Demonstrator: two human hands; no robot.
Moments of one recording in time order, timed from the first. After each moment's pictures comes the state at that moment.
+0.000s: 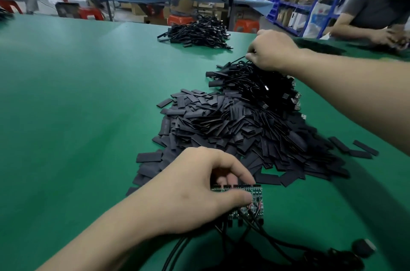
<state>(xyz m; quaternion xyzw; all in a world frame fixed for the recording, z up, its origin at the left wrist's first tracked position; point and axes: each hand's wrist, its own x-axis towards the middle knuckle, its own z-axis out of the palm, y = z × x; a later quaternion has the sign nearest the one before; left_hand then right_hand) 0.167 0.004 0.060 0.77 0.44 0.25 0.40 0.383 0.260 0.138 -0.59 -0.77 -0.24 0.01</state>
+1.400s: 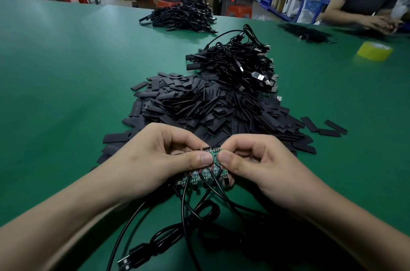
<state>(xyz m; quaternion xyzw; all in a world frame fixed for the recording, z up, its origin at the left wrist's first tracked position) 0.175 0.005 0.053 0.63 0.42 0.32 0.56 0.387 -0.009 0.049 -0.40 -0.64 0.55 0.36</state>
